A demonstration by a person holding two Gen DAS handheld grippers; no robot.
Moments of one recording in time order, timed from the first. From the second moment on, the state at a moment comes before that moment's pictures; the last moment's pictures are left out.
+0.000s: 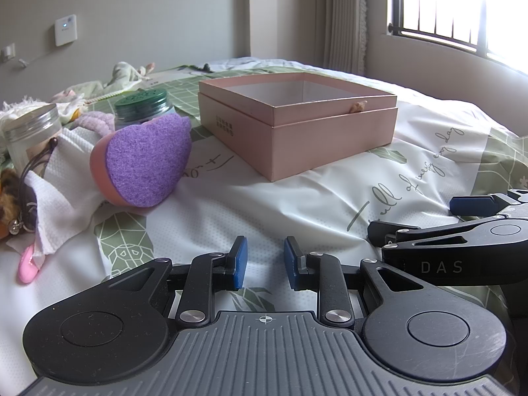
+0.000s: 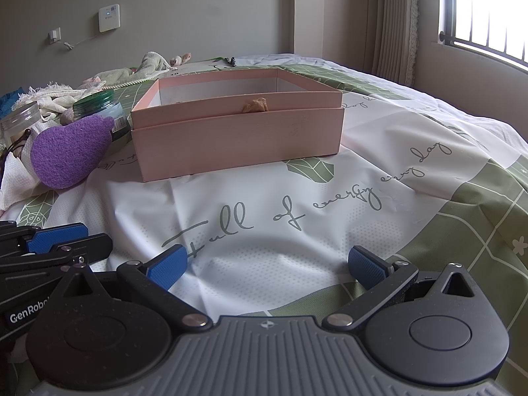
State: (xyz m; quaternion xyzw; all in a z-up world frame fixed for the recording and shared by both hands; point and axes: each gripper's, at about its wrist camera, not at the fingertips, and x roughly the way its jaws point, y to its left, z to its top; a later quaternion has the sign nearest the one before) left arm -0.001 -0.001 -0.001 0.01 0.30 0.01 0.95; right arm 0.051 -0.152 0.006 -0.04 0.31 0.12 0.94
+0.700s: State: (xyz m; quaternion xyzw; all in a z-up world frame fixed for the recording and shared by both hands) left arm 0.012 0.038 0.021 -0.10 0.36 -0.05 0.93; right arm 0.072 -0.158 0.019 -0.03 0.39 0.15 0.91
